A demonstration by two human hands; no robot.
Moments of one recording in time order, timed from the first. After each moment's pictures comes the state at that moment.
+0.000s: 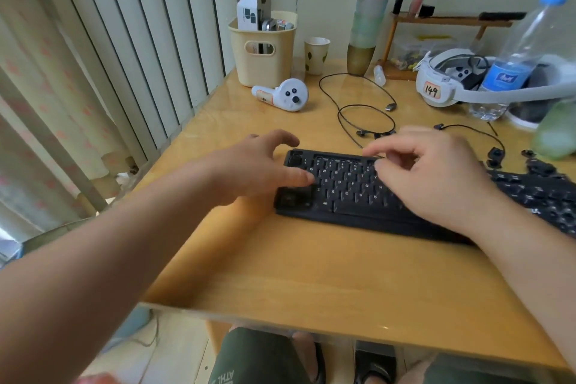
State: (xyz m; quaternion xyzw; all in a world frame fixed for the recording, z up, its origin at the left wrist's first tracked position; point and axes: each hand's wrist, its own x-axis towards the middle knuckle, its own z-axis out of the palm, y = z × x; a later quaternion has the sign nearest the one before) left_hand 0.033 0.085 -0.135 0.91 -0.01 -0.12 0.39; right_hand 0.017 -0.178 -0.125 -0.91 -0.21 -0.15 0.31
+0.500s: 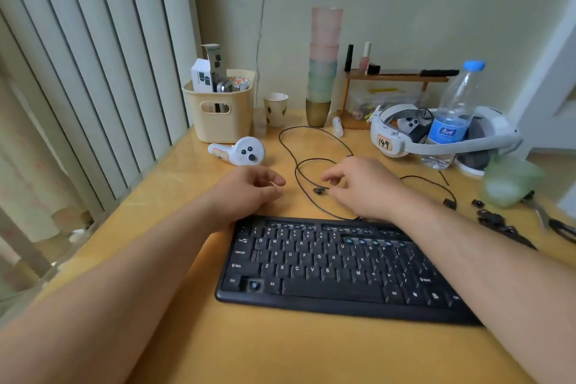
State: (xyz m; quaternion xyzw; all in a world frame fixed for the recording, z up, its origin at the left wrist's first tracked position) left_hand 0.138 0.047 -0.153 0.85 -0.05 -0.05 0.52; right_hand 0.151 -0.200 -0.124 -0.97 -0.18 -0.05 0.15
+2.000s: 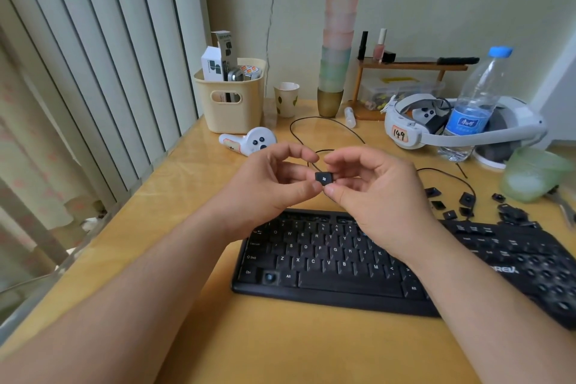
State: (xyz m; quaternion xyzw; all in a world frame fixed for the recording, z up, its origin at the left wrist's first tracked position) left_hand 0.089 0.029 -0.130 0.72 -0.17 -0.03 0.68; right_hand 0.077 -0.166 -0.129 -0.77 -0.20 -0.16 0.59
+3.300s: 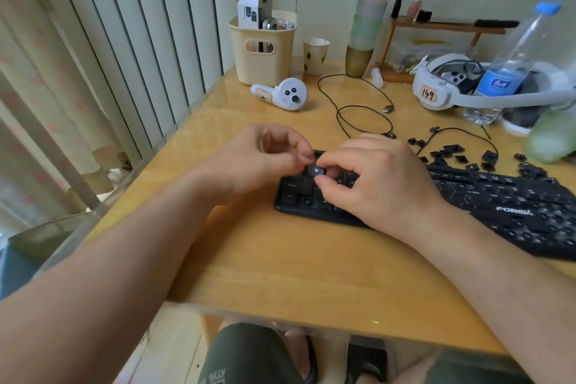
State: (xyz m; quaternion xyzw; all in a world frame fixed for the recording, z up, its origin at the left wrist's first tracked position) left_hand 0.031 0.091 -0.151 0.77 -0.17 -0.04 0.62; right_hand 0.022 -0.133 -0.146 -0.87 -0.36 -0.27 0.20
